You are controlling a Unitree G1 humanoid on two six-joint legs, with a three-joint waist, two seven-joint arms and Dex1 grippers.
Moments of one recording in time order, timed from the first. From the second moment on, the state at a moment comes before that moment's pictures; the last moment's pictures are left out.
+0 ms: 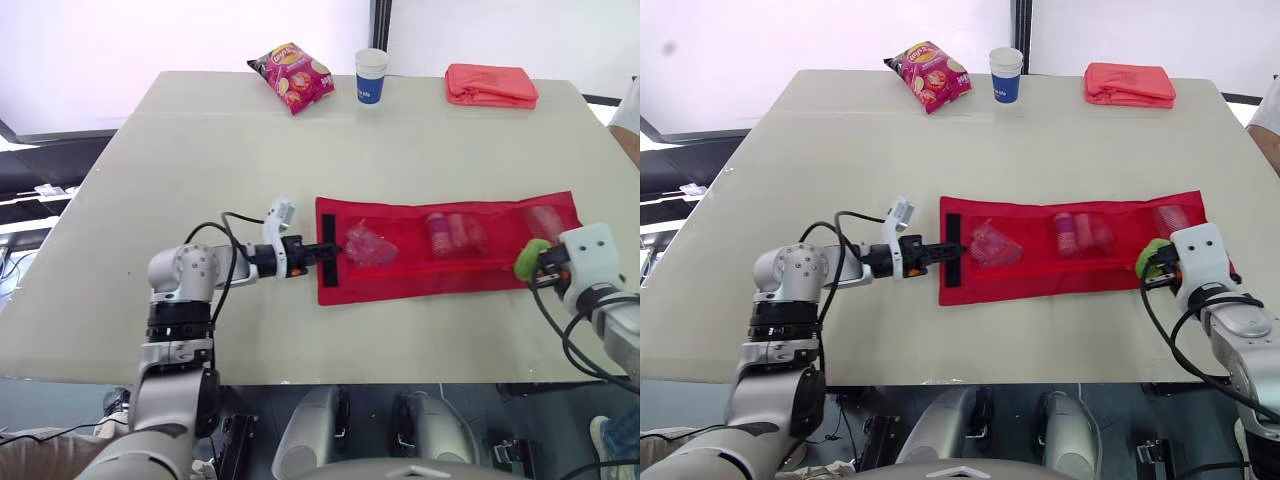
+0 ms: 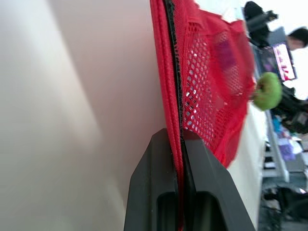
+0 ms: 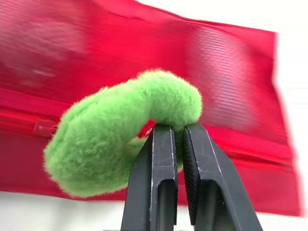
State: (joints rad) left arm -0.64 0.50 0.12 0.30 -0.74 1.23 -0.66; right arm -0.01 -0.69 -0.26 -0.51 0.26 0.91 0.16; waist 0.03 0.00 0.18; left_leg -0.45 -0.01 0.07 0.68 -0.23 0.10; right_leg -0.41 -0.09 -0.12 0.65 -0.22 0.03
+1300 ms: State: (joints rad) left arm -0.59 0.52 0.08 -0.23 -0.76 0.83 -0.92; right arm -0.20 -0.69 -0.64 -0.37 0.54 1.27 0.36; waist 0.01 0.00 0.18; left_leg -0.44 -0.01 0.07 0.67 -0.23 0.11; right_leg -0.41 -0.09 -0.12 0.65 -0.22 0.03
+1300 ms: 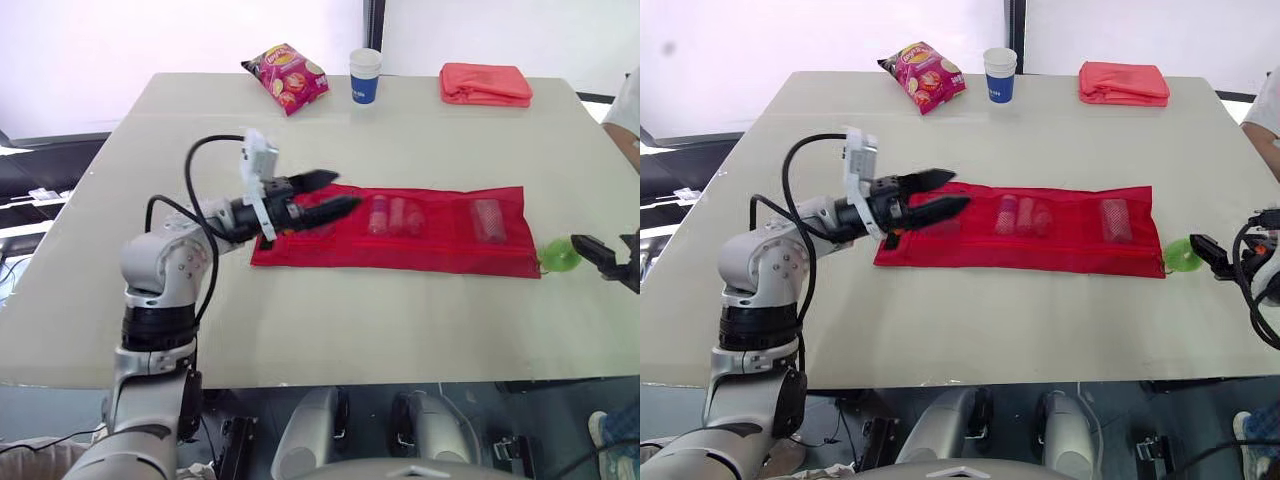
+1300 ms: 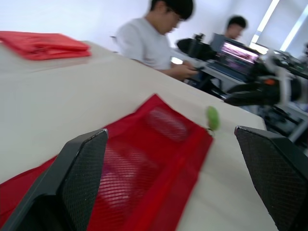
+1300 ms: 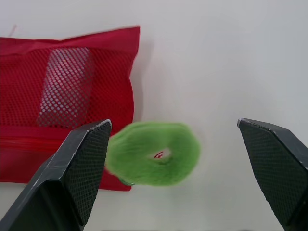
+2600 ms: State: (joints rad) left arm -0.45 0.58 0.02 -0.35 -0.79 0.77 -1.04; right arm -0.22 -0.38 -0.63 -0.39 0.59 1.38 0.25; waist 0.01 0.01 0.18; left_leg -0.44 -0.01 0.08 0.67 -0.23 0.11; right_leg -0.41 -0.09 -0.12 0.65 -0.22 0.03
